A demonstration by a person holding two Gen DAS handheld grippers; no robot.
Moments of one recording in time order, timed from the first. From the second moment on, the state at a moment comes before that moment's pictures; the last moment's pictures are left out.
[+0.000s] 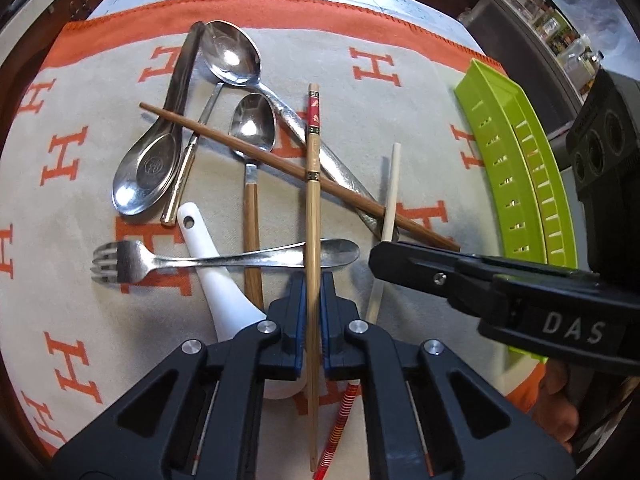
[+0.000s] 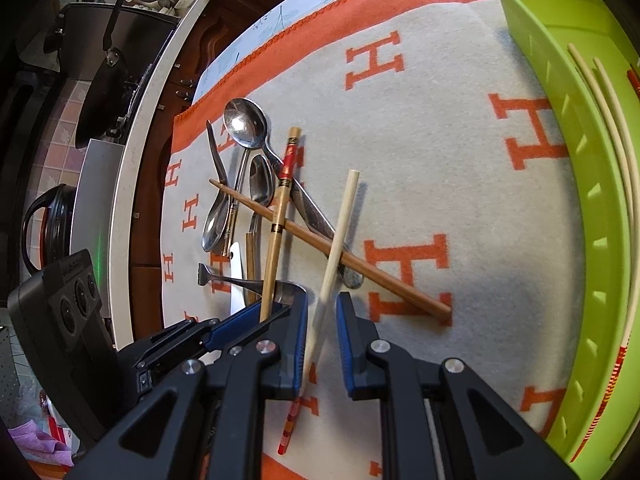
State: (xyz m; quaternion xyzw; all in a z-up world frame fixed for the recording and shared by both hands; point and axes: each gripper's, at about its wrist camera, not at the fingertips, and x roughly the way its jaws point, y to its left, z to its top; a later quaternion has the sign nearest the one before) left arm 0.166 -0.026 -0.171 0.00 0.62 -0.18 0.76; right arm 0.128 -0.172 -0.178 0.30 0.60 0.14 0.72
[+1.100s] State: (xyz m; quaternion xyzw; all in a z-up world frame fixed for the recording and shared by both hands) left arm 0.099 -0.083 -0.059 -0.01 0.54 -0.25 0.80; right arm 0.081 -0.225 -0.118 0.31 0.53 0.12 0.78
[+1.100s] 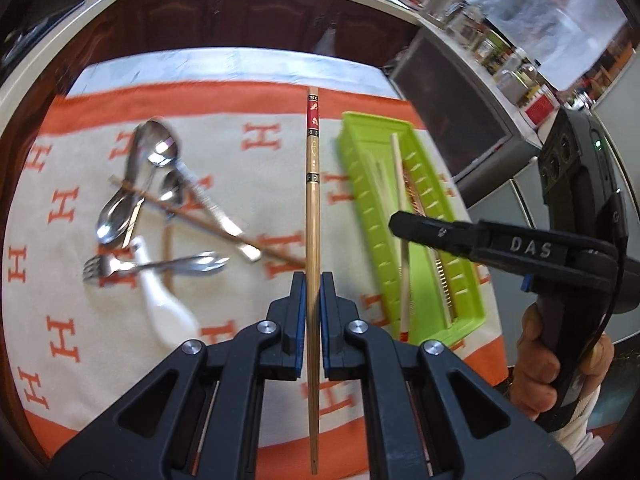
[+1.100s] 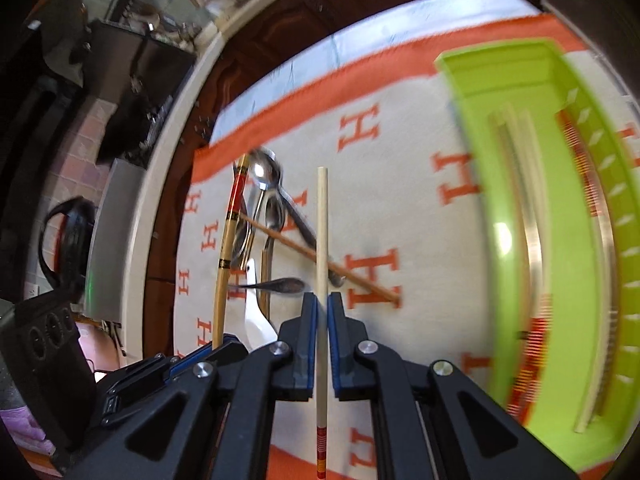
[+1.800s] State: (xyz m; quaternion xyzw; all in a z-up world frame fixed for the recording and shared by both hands) left arm 0.114 -0.228 -0.105 0.01 0.56 -0.27 0.78; right arm 0.102 -0.346 -0.094 0.19 0.49 -0.02 0.85
